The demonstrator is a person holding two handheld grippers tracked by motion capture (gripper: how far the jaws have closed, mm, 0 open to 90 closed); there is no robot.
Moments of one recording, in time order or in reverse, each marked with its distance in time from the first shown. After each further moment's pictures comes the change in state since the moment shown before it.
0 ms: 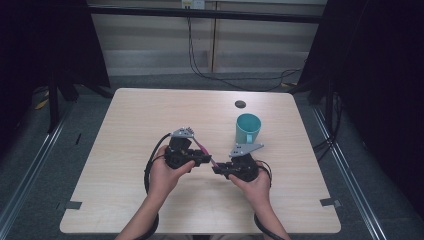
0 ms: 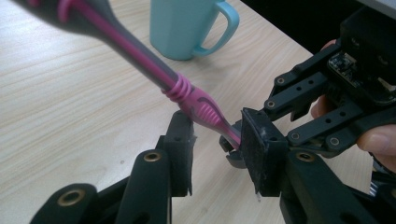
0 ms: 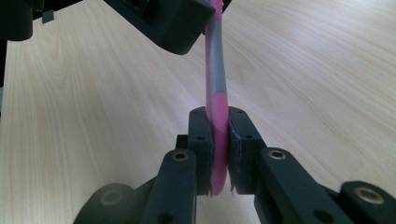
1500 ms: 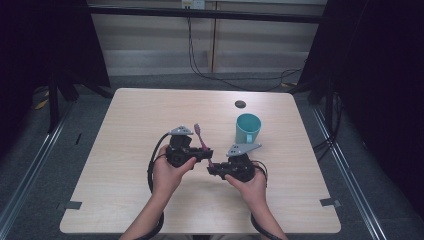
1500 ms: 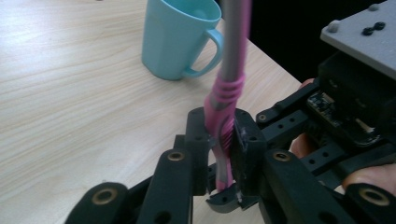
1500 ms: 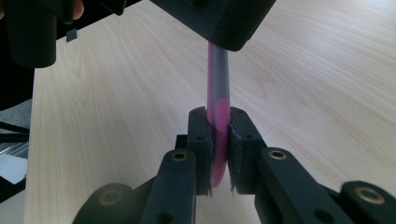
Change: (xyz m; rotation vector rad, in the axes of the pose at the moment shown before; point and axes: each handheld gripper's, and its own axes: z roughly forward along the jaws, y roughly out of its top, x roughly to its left) left arm -0.005 0.006 -0.001 -0.073 -0.040 -0.060; right arm 0.007 0.005 0.006 -0.037 0.059 0.035
